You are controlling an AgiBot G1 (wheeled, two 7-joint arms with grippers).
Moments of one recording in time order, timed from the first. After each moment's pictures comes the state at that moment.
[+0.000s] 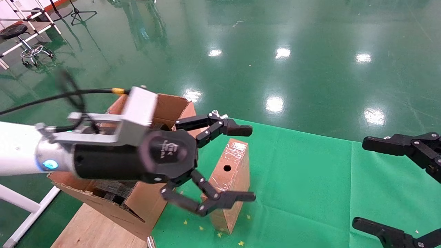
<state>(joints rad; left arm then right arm) -1.12 0.61 0.32 -1.29 0.85 1.45 -0.22 1.08 -0.60 -0.32 1.27 -0.71 -1.48 0.17</state>
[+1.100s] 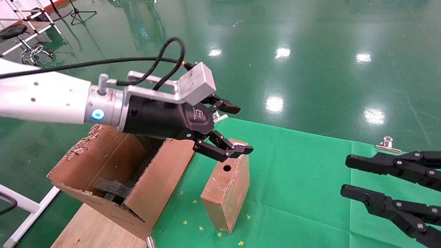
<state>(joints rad) -1.50 0.71 0.54 -1.35 1.42 1.38 -0.72 1.08 -0.60 -0.32 1.27 -0.71 -1.48 0.17</state>
